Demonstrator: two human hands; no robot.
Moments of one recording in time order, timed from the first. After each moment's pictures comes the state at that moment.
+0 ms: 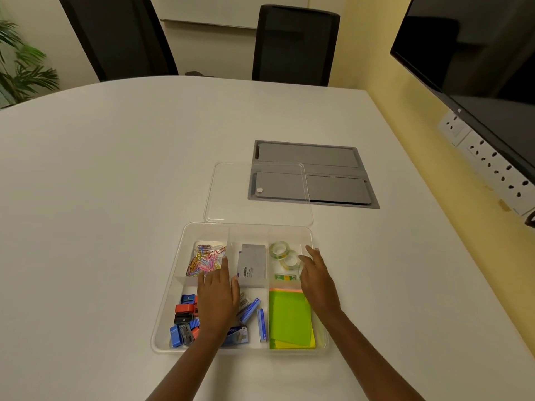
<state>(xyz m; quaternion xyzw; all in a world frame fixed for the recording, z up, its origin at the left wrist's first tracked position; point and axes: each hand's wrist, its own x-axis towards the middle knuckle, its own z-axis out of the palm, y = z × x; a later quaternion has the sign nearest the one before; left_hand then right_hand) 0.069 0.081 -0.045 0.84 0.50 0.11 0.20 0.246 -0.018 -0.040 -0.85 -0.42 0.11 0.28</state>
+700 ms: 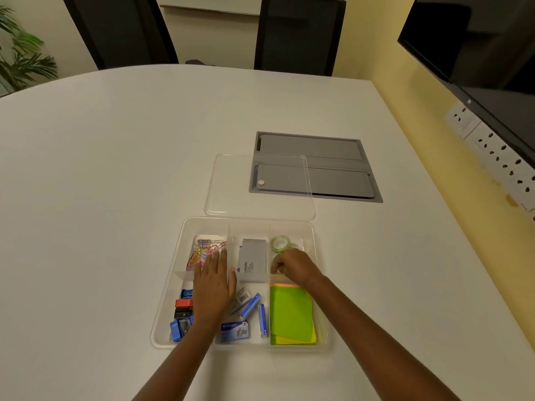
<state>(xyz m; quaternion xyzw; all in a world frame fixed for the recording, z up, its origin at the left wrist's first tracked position) 0.063 0.087 -0.042 0.84 0.48 0.10 0.23 0.244 0.027 -0.013 -0.79 -0.52 0.30 0.10</state>
